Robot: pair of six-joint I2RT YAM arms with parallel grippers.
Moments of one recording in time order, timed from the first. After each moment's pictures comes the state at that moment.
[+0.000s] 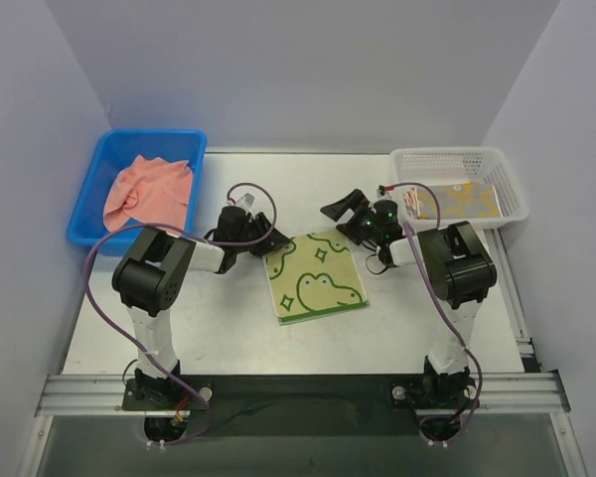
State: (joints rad) left arm -0.40 1.96 0.88 0.54 0.35 -0.89; right arm 0.28 1.99 0.85 0.76 -0.29 0.99
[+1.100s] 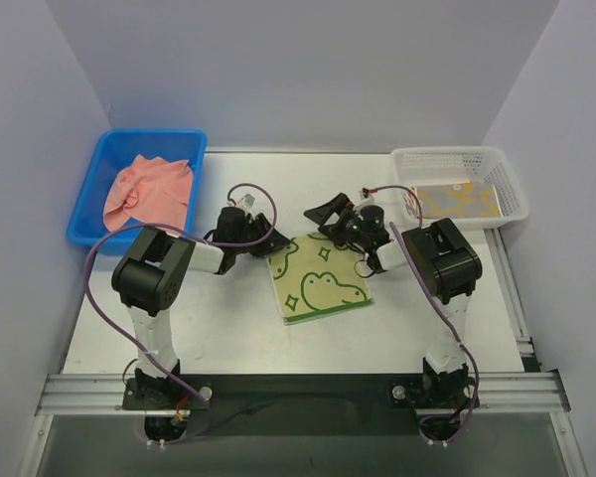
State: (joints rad) left arm -0.40 1.96 0.87 0.54 0.37 -0.89; right arm 0.38 2.07 0.87 0.89 -0.33 1.02
